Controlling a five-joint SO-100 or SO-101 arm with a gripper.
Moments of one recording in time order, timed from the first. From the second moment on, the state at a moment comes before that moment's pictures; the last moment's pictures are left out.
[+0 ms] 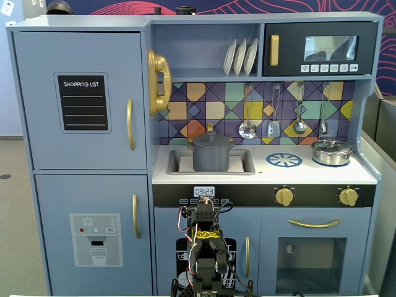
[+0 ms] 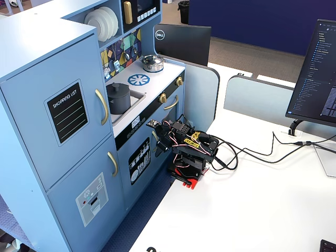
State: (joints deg) arm -2.5 182.5 171.9 77.5 -87.9
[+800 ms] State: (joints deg) arm -0.9 178.2 153.2 74.4 -80.3
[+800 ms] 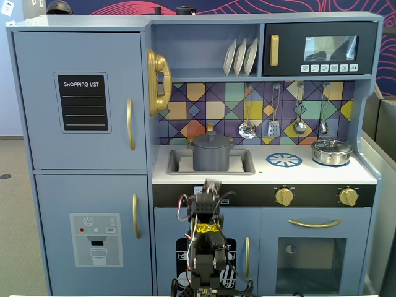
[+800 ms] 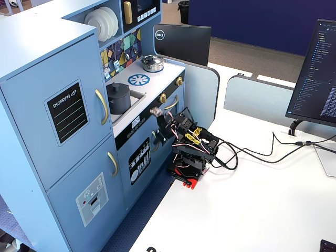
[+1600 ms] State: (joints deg) arm 1.1 161.9 124.1 30.3 -87.5
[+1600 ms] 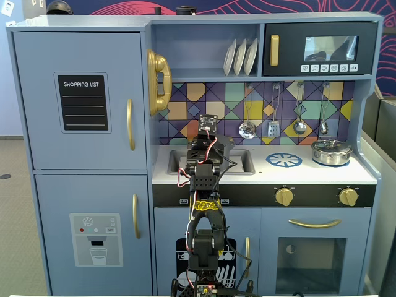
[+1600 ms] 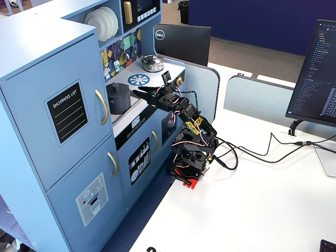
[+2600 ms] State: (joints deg) arm 3.1 133.6 115.0 15.6 -91.5
